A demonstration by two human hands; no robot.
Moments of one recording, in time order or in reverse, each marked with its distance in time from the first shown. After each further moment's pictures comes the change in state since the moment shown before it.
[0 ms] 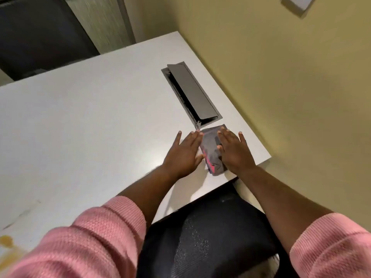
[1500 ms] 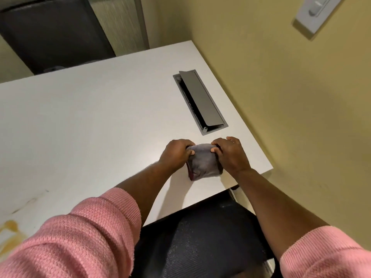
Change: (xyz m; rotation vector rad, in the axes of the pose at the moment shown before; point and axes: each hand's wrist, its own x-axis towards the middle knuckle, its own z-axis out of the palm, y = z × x) left_hand -0.001 -0.024 -0.024 -0.666 -0.002 -0.412; right_hand 0.015 -0.027 -0.034 0.345 -0.003 0.032
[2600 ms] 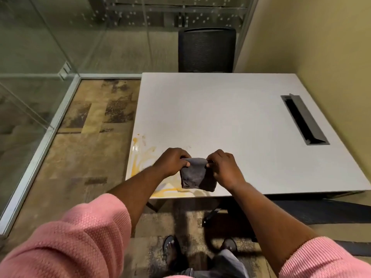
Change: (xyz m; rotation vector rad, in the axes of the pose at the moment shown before) left_hand -0.435 -0.308 -0.288 -0.052 0.180 -0.182; right_hand -0.186 -0.503 0.188 -0.074 -0.176 -0.403
